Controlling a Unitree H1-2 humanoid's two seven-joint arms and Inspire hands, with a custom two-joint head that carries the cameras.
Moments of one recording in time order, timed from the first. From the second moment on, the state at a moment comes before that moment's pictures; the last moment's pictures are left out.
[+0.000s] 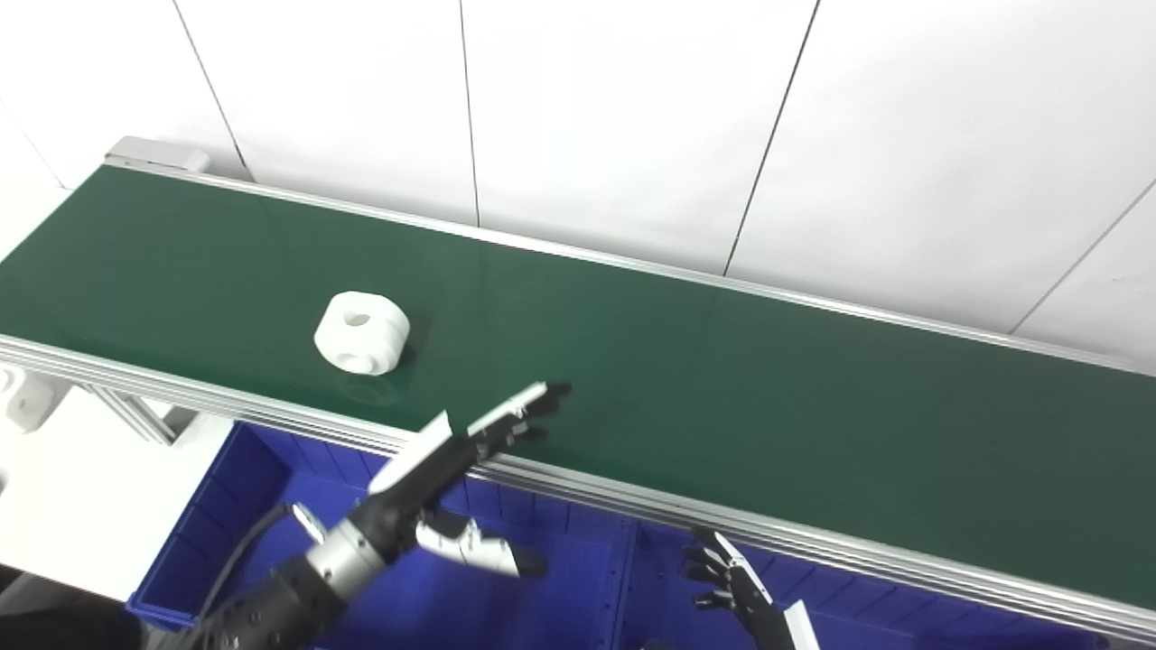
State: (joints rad) left arm 0.26 0.33 -0.06 -0.26 0.03 -0.27 -0.25; right arm 0.26 -0.08 0.37 0.05 -0.37 -0.28 0.02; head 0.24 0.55
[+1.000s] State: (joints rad) left arm -0.04 0.50 0.03 -0.05 0.37 -0.15 -0.25; right arm 0.23 -0.06 0.38 0.10 -0.39 -0.33 -0.01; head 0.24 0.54
